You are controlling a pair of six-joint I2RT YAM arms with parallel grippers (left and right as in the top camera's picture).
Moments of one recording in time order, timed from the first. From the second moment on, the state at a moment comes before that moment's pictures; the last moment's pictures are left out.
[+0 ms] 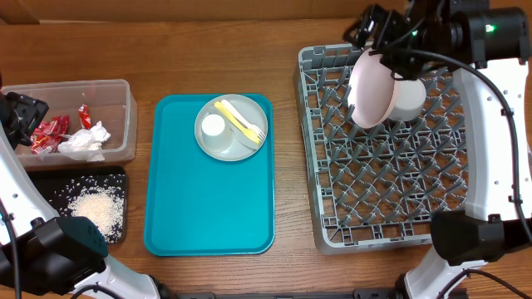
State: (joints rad) left arm 0.54 1.85 2.11 -1.64 -0.25 -0.73; right arm 0.11 1.87 2.25 -1.32 -0.41 0.51
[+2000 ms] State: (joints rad) left arm 0.54 1.85 2.11 -1.64 -0.25 -0.73; right arm 0.88 2.46 2.23 -0.90 0.33 0.54
